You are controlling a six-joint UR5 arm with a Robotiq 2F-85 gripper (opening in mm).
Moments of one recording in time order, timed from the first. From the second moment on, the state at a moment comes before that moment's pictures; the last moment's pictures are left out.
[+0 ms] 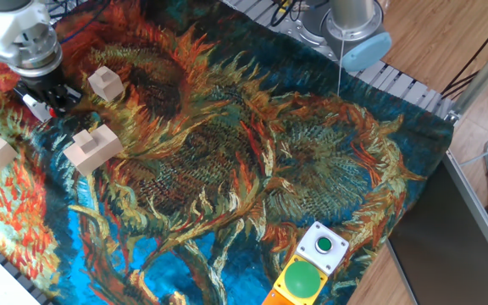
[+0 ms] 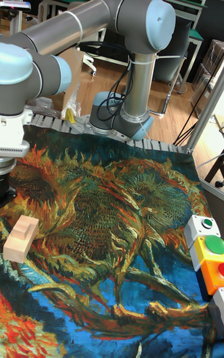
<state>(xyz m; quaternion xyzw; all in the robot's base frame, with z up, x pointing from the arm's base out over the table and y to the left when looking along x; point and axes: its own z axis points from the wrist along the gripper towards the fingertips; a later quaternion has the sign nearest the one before) 0.621 -0.273 0.061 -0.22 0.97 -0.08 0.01</state>
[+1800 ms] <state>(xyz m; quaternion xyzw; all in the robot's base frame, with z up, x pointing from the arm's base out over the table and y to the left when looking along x) 0.627 -0.271 0.059 -0.22 0.97 -0.07 0.02</state>
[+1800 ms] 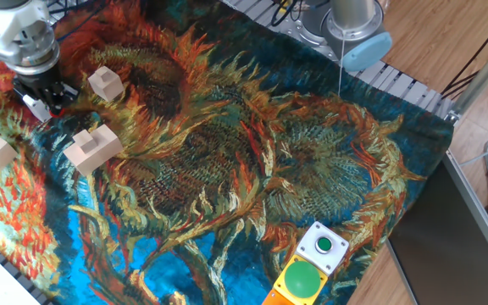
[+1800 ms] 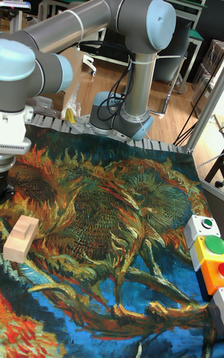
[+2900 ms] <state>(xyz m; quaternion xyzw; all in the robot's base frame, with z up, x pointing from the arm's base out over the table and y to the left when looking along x) 0.629 -0.266 0.045 -0.22 0.97 -0.08 0.02</state>
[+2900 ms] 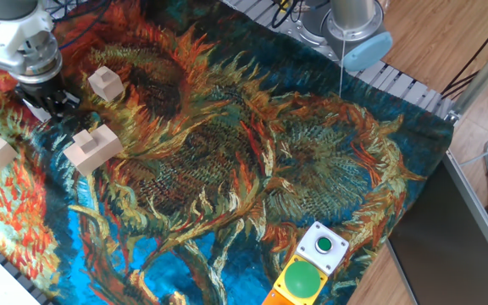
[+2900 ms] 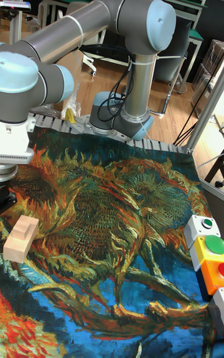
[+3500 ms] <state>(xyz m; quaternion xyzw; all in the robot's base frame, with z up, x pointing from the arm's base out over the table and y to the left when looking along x) 0.618 -0.276 0.033 -0.24 0.97 -0.10 0.01</state>
